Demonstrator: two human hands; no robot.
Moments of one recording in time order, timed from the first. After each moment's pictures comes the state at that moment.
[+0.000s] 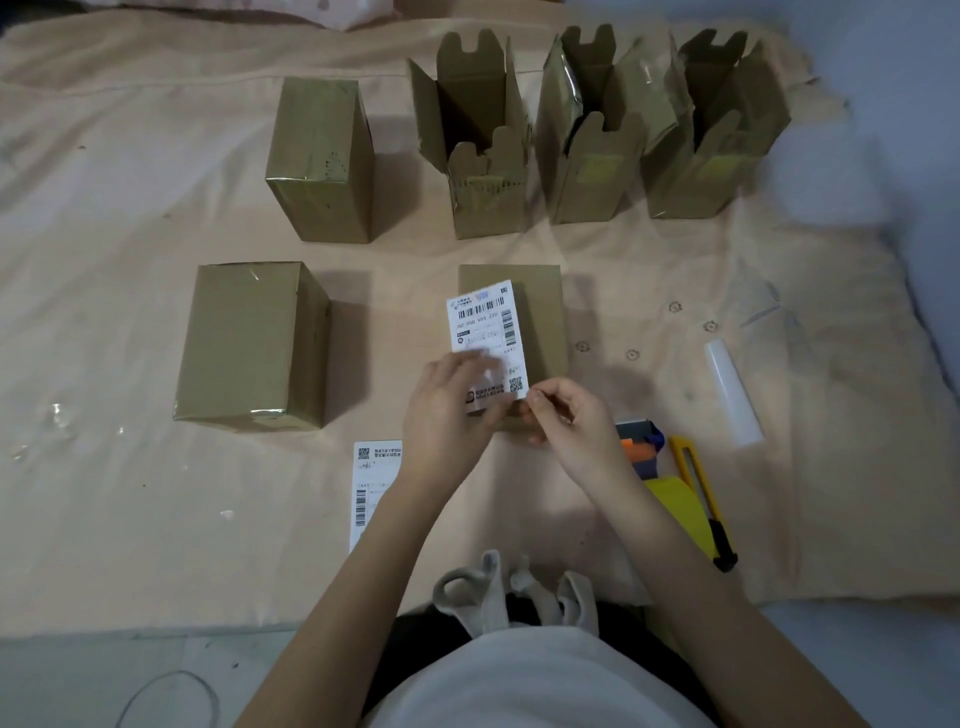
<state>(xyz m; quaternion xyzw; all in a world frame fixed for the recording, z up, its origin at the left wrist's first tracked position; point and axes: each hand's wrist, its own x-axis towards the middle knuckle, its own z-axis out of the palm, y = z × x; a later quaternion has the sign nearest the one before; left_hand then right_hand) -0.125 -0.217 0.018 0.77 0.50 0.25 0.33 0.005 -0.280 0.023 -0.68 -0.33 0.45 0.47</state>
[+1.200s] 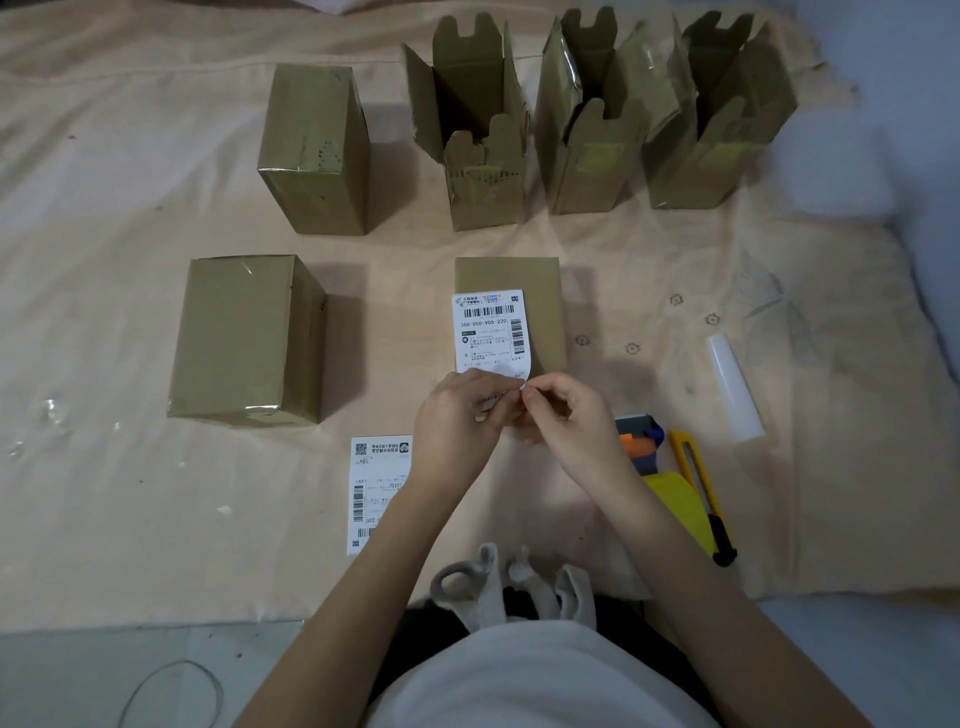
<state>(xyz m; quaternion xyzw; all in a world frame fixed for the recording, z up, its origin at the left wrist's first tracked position) -0.118 -0.224 0.014 0.75 0.48 0.25 0.38 0.003 -0.277 0.025 -0.67 -0.32 0.46 0.48</state>
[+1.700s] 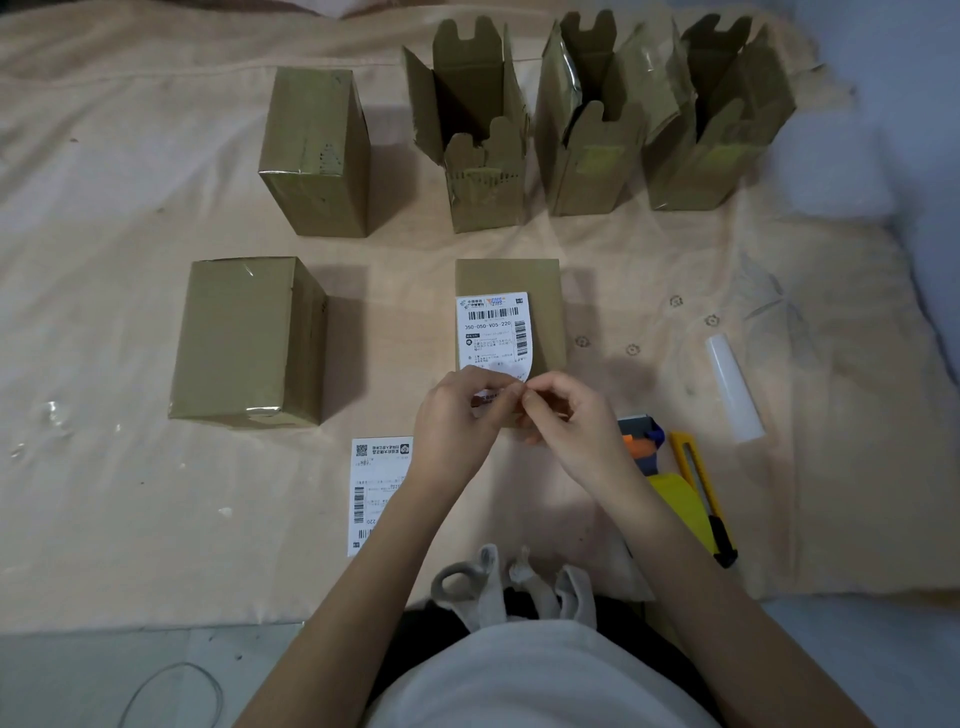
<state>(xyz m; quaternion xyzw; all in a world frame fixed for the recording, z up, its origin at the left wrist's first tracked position) -0.116 -0.223 0.021 0.68 0.50 0.25 0.47 0.006 -0.280 0.029 -0.67 -0.36 0.45 0.47</state>
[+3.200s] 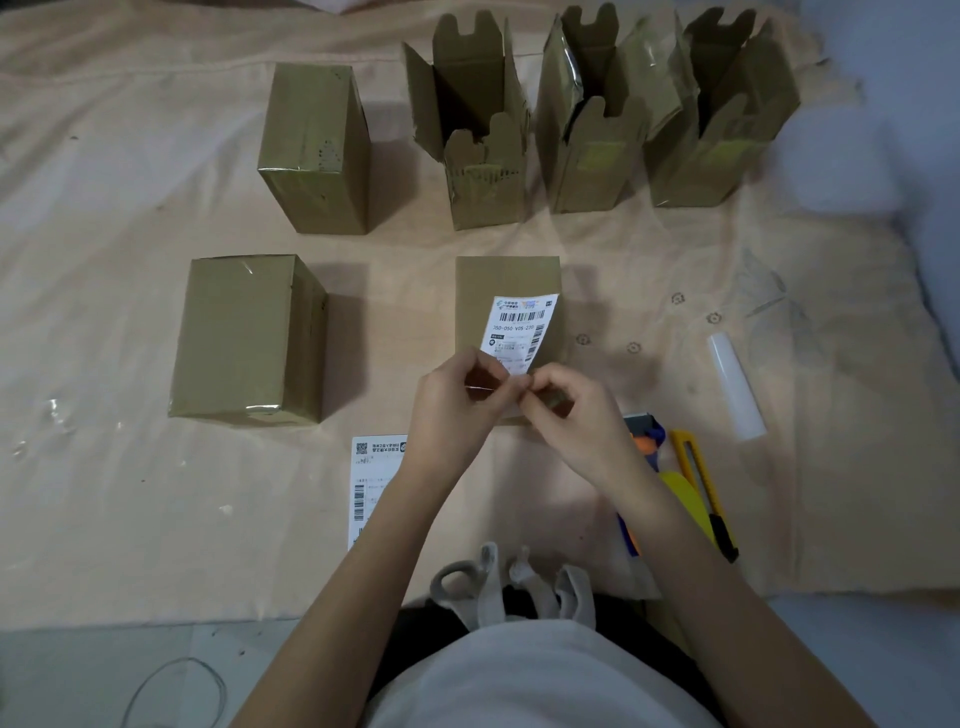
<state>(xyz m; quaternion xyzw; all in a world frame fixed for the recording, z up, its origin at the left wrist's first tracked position) -0.112 -0.218 0.047 0.62 0.52 0.27 0.52 0.014 -0.276 0.030 -0.68 -0.43 0.40 0.44</state>
